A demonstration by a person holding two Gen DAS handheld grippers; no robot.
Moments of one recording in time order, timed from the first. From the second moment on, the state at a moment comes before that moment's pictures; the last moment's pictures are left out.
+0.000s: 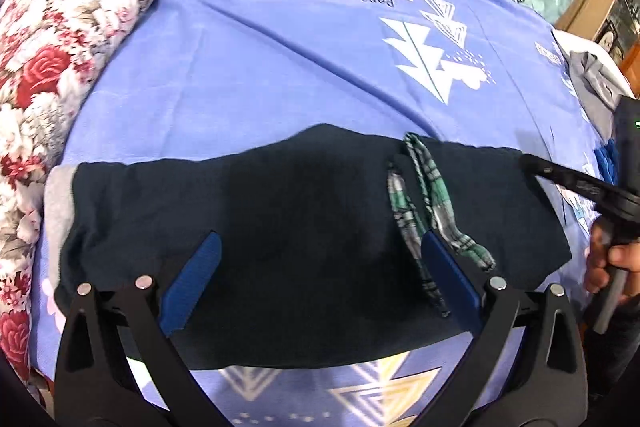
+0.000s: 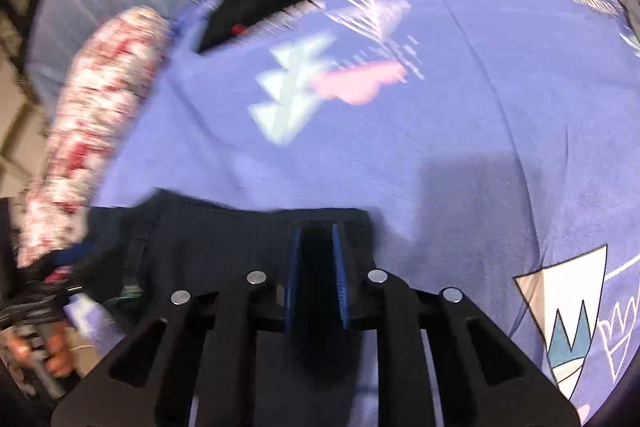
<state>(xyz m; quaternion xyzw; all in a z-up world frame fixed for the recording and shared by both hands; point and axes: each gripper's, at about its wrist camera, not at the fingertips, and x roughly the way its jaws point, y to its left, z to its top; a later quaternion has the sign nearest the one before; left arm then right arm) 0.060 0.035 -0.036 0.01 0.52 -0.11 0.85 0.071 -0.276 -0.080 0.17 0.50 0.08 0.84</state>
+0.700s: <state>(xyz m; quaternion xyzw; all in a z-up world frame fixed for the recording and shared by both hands) 0.064 -0.012 -0.074 0.04 0.57 -0.15 0.81 -0.009 -0.269 -0.068 0.12 0.50 0.15 0.85</state>
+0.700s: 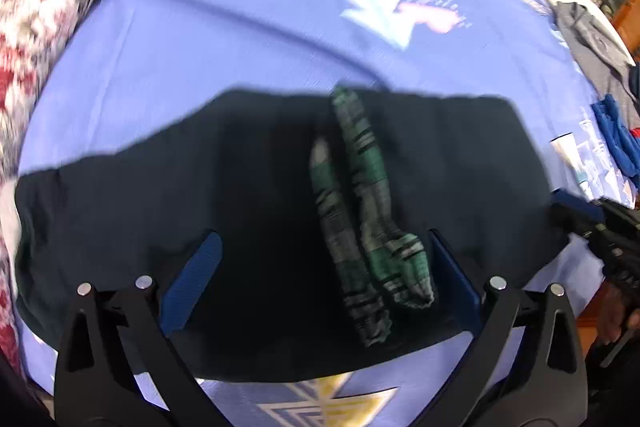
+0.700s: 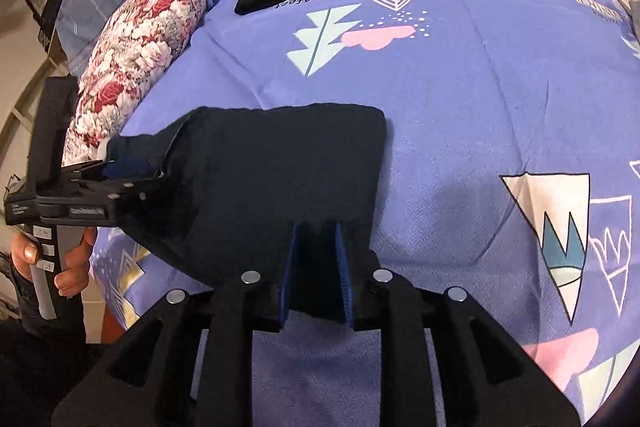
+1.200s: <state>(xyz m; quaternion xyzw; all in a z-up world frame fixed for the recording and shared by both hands) 0.051 0.024 -0.076 -0.02 0.57 -0.15 0.81 -0.022 -0.267 -0.073 0.09 0.50 0.16 0.85</state>
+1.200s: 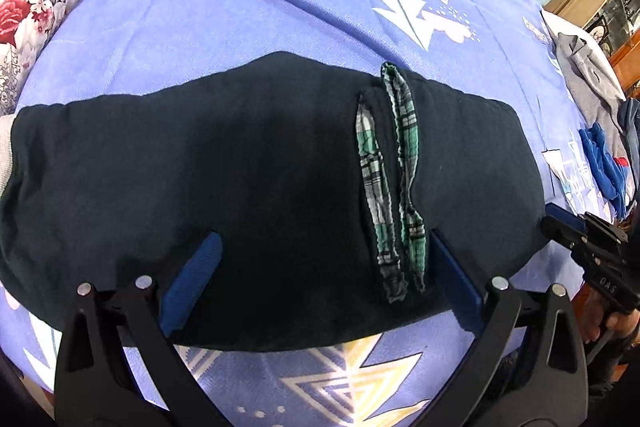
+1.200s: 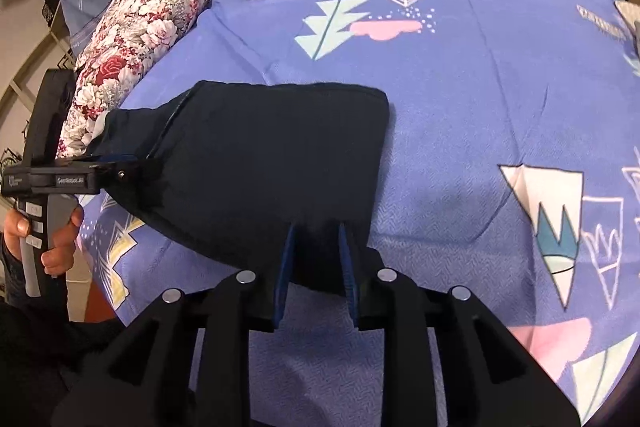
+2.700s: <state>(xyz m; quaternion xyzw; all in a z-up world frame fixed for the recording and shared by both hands) 0.022 0.211 -0.036 -0.22 0.54 0.00 0.81 -0.009 -0.241 -0.057 0.09 0.50 0.18 0.84</state>
